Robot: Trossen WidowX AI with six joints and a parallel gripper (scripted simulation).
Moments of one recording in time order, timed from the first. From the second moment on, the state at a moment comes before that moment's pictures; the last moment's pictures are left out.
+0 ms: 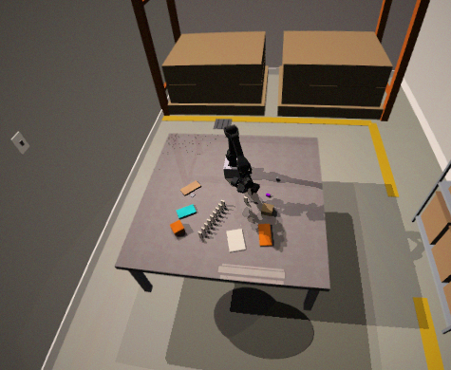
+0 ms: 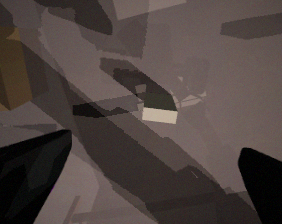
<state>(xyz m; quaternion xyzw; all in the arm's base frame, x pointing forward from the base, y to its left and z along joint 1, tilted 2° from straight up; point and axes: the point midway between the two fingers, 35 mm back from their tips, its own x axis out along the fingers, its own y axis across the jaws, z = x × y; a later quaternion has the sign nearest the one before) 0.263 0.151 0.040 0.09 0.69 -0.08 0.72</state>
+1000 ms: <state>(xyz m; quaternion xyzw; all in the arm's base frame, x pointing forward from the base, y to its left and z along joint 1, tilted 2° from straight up) 0.264 0.148 -0.036 0.08 0.69 -0.09 0.71</state>
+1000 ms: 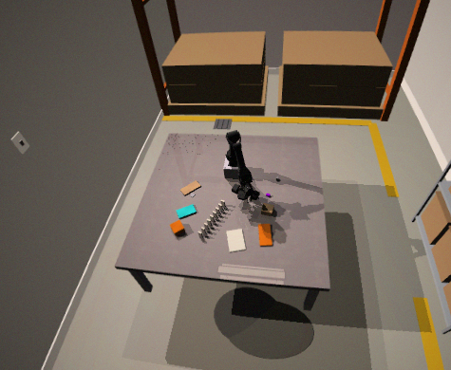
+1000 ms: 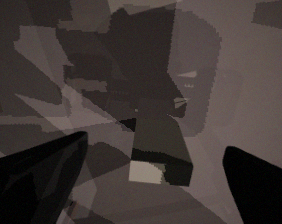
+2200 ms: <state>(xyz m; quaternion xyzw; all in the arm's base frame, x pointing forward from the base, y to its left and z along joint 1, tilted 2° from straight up) 0.261 0.151 0.097 0.08 0.69 -0.09 0.72</state>
